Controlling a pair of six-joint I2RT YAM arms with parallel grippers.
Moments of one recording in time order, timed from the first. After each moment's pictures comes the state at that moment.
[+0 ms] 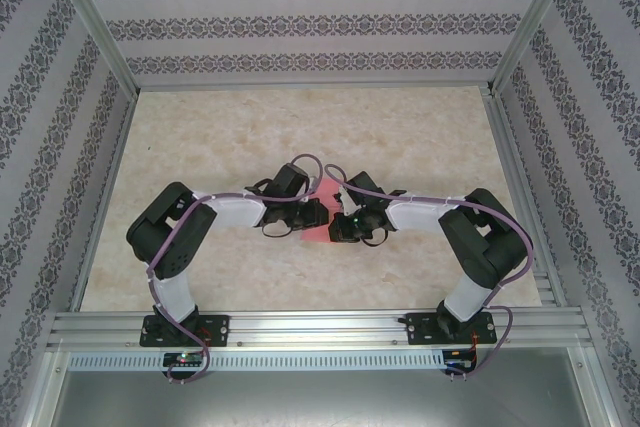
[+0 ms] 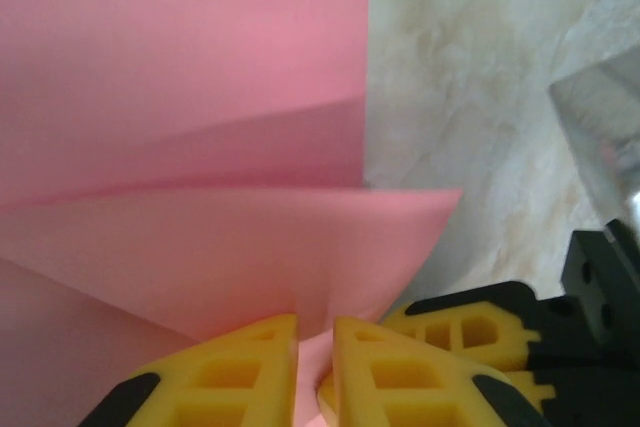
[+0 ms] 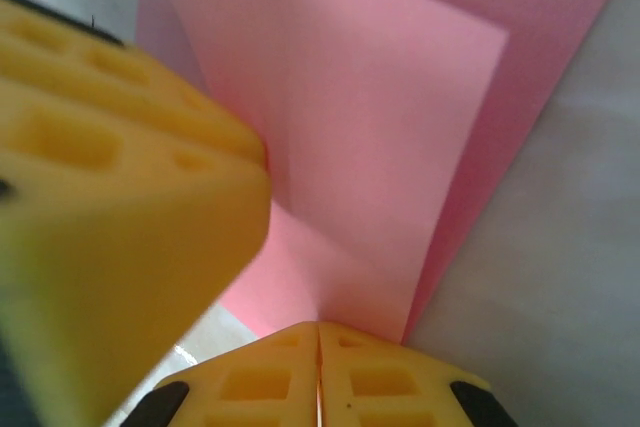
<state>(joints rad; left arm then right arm) -0.69 1.82 0.91 -0.02 0.47 -0.80 0.65 1.69 0.78 -0.25 -0.44 0.51</state>
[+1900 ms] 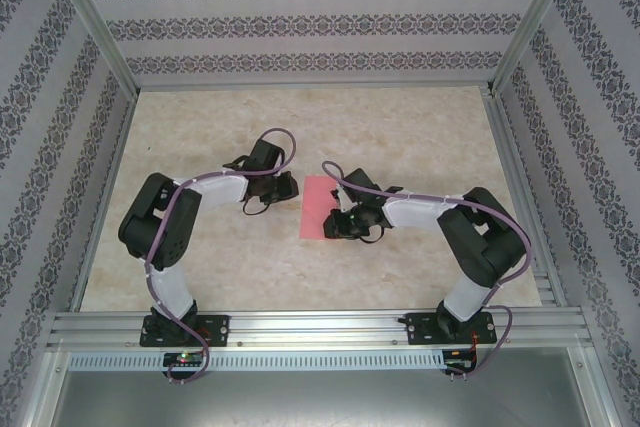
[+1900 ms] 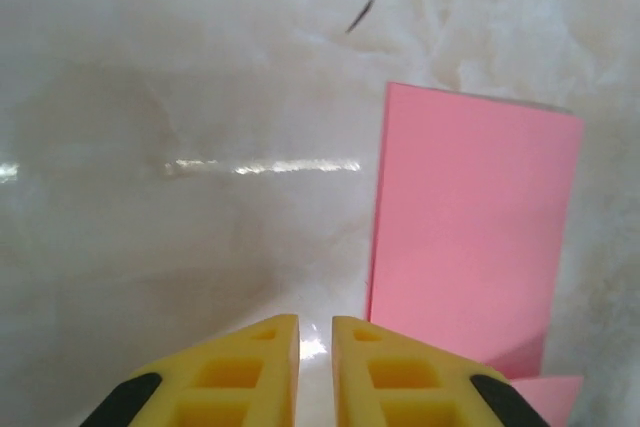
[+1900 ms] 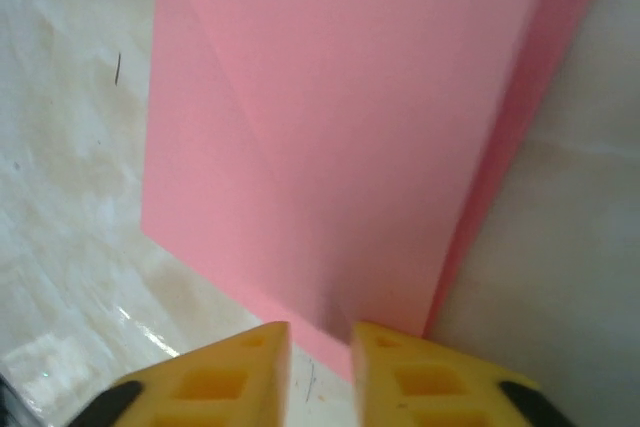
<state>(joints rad) -0.46 1.80 1.03 -0.21 0.27 -0.68 0.65 1.68 0.84 -0.28 -0.41 0.55</state>
